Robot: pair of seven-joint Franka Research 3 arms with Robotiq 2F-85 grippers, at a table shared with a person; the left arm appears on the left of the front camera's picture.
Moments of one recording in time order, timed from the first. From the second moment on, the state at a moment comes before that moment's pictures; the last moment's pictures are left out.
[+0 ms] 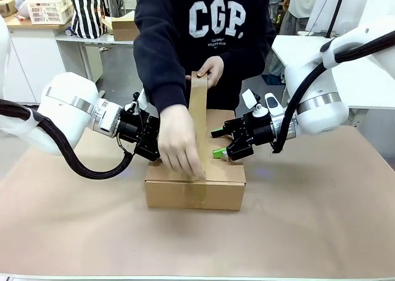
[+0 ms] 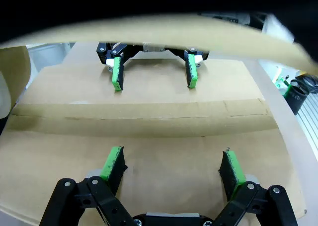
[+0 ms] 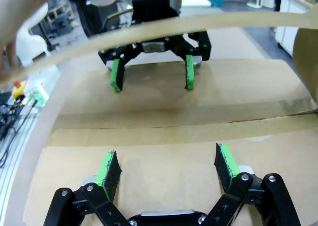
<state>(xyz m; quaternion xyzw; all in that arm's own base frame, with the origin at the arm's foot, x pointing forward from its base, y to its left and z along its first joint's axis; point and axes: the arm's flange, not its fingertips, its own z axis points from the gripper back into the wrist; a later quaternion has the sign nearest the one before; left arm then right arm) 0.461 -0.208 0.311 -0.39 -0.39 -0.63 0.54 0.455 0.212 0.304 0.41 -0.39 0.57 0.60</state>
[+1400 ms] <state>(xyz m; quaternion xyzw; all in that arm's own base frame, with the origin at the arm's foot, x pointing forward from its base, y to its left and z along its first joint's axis) 0.462 -0.208 0.312 -0.39 -0.39 -0.63 0.54 0.455 0.212 0.304 0.41 -0.39 0.57 0.60</state>
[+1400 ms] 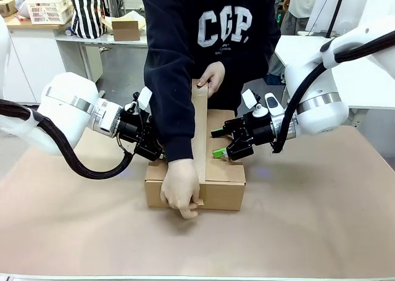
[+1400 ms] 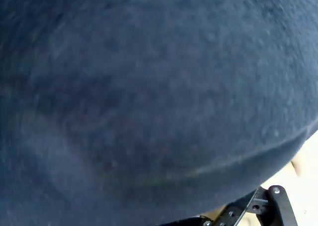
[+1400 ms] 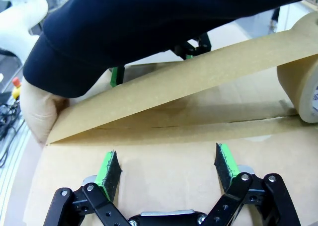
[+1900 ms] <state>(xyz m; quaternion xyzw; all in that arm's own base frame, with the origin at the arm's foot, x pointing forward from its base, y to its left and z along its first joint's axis) 0.462 -0.208 0.312 -0.39 -0.39 -0.63 0.54 0.455 0.212 0.304 0.41 -0.39 0.57 0.60</state>
